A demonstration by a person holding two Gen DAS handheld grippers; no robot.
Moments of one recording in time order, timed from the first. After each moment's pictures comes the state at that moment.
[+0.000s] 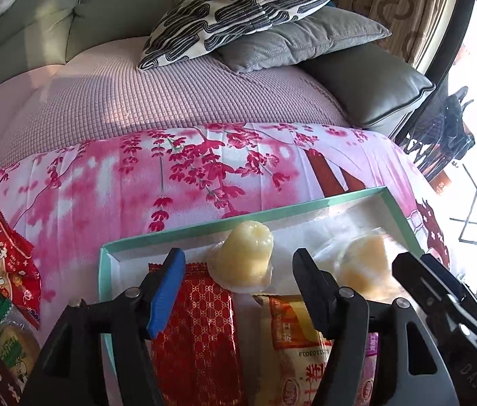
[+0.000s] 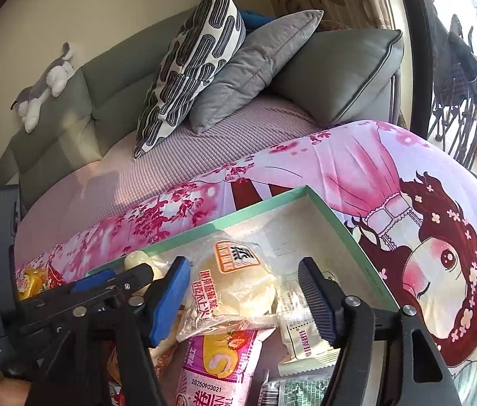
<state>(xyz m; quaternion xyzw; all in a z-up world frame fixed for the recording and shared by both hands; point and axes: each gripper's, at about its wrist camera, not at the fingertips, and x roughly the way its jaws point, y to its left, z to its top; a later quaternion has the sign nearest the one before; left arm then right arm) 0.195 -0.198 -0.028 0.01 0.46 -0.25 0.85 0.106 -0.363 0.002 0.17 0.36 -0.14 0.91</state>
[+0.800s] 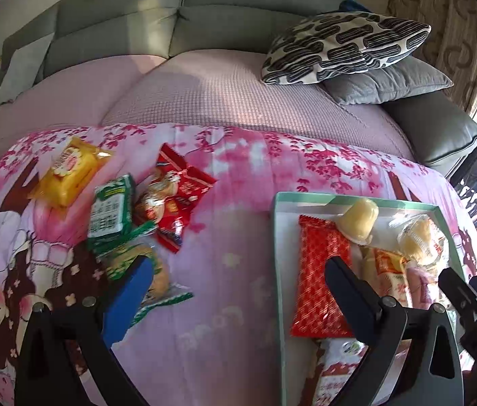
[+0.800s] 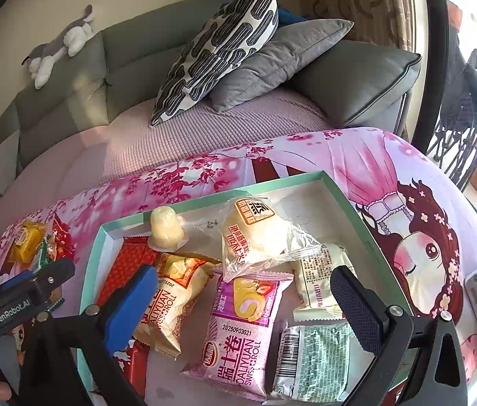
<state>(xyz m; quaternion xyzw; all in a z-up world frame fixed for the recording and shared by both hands) 0.140 -0.086 -0.014 -0.03 0.43 -0.08 0.90 0.087 -0.315 0.013 0.11 0.40 -0.13 0.90</state>
